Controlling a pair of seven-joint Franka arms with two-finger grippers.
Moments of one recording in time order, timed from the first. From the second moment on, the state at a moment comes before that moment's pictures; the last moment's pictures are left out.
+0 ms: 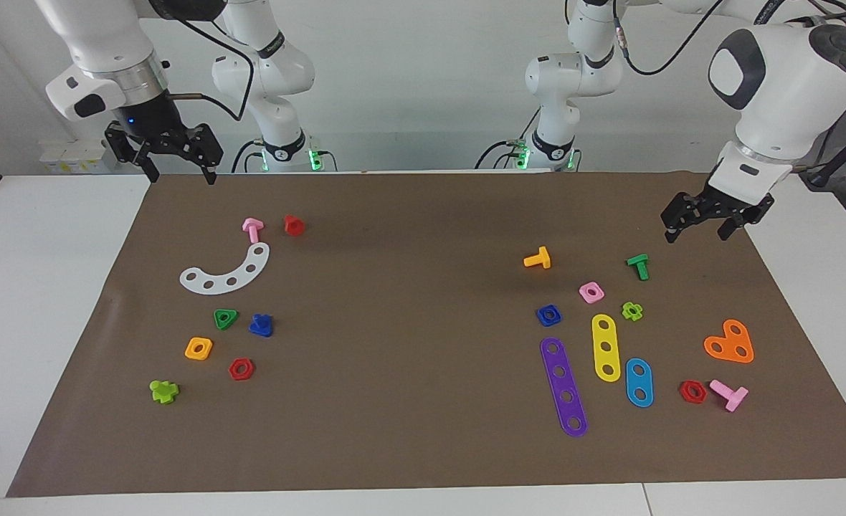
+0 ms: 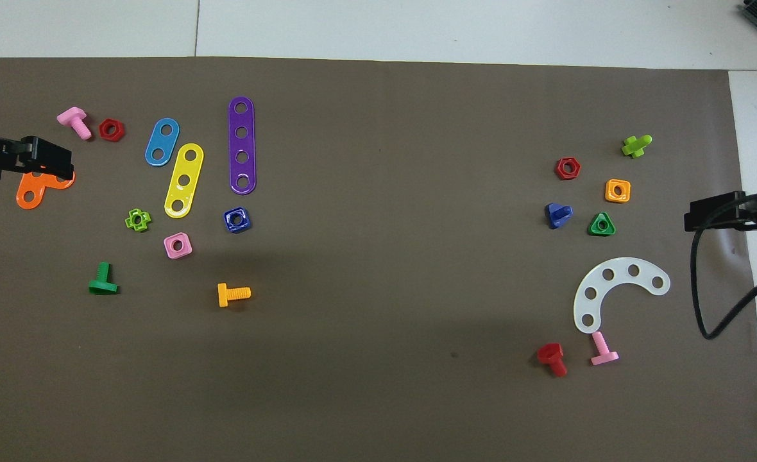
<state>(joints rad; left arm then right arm) -0.04 0.14 0.03 -1.51 0.03 1.67 0.03 0.10 -0.07 -0.09 -1.60 -0.03 1.54 0.07</state>
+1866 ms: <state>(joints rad) -0.04 0.09 0.02 -1.52 0.00 1.54 0.09 0.15 0.28 -0.09 -2.00 0.07 2.37 -0.18</state>
